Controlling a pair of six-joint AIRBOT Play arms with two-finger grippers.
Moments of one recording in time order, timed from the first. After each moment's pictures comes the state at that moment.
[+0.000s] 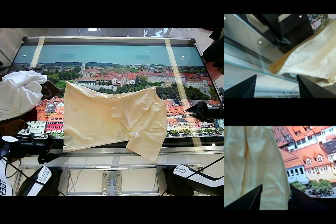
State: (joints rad) left arm 0.71 -0.94 0.29 1.06 -1.38 -1.58; right arm -0.78 -1.25 1.00 -0.91 1.41 1.11
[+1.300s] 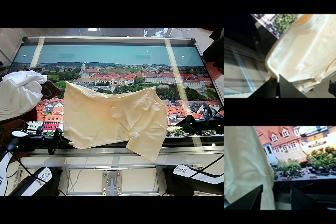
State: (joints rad) left arm 0.51 -1.04 0.29 0.81 -1.21 -1.51; right arm -0.77 -1.31 0.80 -1.00 1.36 1.07
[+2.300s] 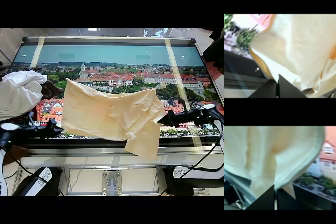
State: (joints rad) left arm 0.51 -0.97 0.47 0.80 -1.18 -1.38; right arm -0.48 -1.43 0.82 -0.74 1.45 0.98
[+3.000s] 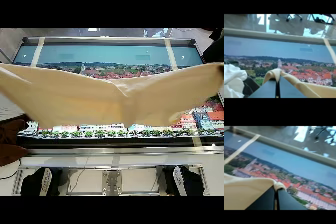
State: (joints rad) left arm 0.42 -0.60 1.58 1.11 -1.27 -1.35; right arm -0.46 -0.58 1.63 -0.76 1.42 1.09
